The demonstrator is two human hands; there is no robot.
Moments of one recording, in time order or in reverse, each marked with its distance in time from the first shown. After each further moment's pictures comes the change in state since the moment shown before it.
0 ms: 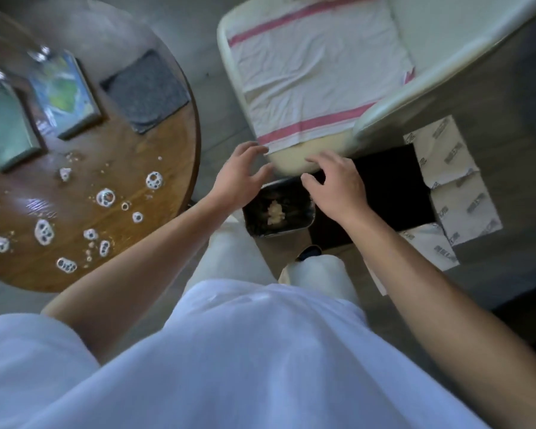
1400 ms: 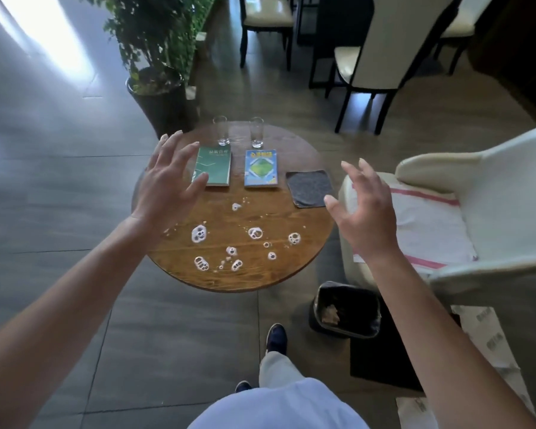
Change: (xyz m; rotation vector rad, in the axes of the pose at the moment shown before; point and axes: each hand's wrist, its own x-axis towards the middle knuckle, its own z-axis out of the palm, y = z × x) left_hand -0.362 -0.222 -0.357 0.244 0.870 -0.045; right_hand -0.159 -0.388 0.045 -0.053 0.361 -0.596
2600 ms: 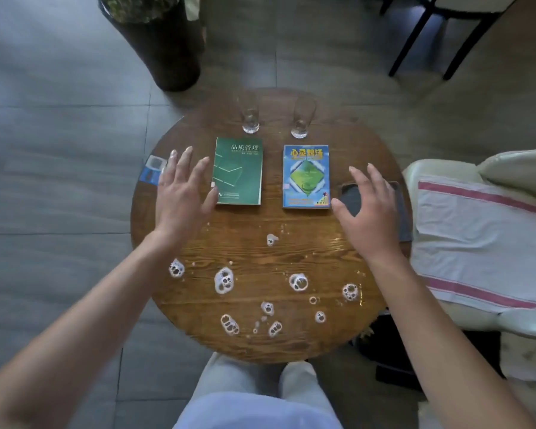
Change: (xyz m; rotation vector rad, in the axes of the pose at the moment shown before) left_hand 0.230 -0.233 0.188 0.145 -0.226 -0.169; right_hand 0.259 0.024 0.287 -0.138 -0.270 0.169
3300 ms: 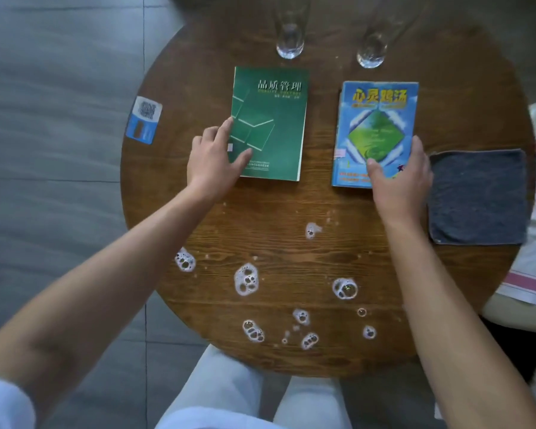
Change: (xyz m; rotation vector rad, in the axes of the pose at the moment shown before) left_hand 0.090 -0.071 0.161 -0.101 -0.357 -0.305; right_hand 0.093 0.052 0.210 0.126 -0.030 0.410
